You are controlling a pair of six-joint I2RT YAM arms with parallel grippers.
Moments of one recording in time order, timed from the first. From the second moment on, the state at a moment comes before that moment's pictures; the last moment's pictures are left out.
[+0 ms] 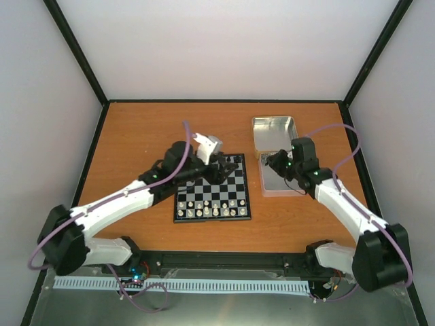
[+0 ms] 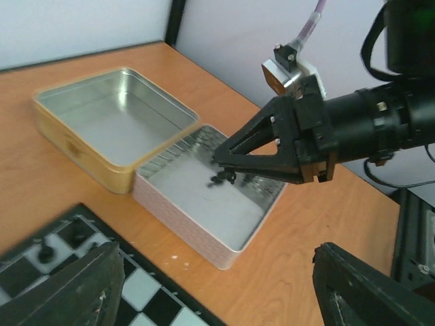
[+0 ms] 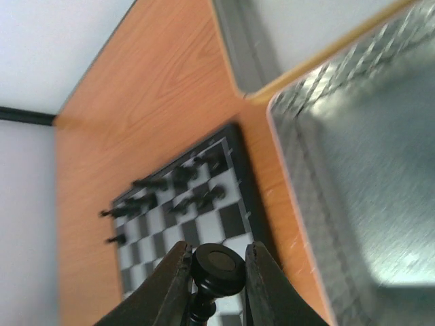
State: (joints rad) left arm -0.75 1.22 0.86 0.06 0.26 -0.23; right arm 0.29 1.23 0.79 -0.28 -0.18 0.86
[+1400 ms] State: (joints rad) left arm -1.02 1.58 0.89 0.47 0.06 -0.27; right arm 0.29 0.86 0.54 -0.11 -0.56 1.56
